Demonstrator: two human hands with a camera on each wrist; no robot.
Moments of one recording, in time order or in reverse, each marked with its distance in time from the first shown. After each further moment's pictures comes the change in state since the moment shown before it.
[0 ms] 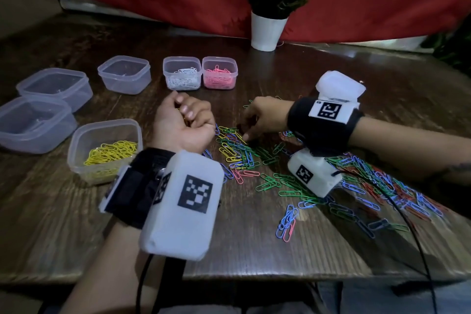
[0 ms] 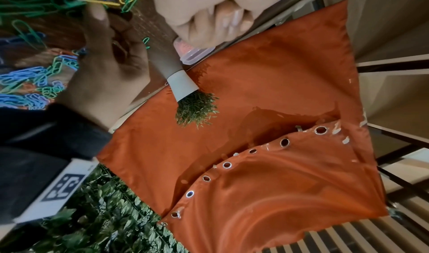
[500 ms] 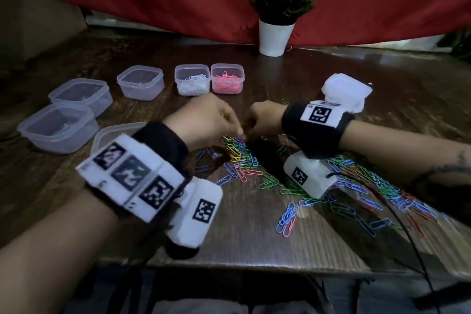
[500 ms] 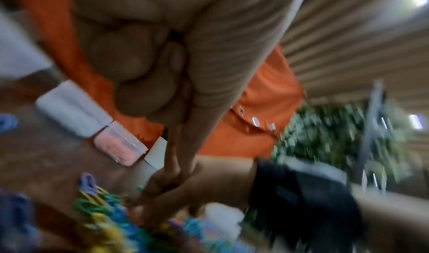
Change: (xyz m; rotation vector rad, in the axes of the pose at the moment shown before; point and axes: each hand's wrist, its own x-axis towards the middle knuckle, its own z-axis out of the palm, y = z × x) left_hand -0.032 -0.010 0.029 2.083 -0.164 0.211; right_hand -0.001 -0.012 0.004 -0.055 0.057 0.008
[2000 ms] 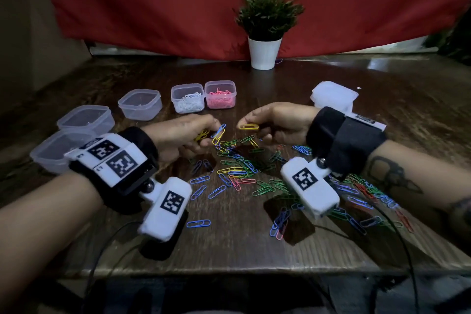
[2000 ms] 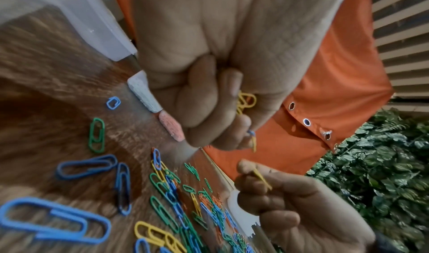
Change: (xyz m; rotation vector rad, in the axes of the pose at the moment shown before) left_hand 0.007 -0.008 -0.017 -0.310 -0.310 -0.167; right_hand -0.045 0.014 -0.017 1.248 -0.135 0.046
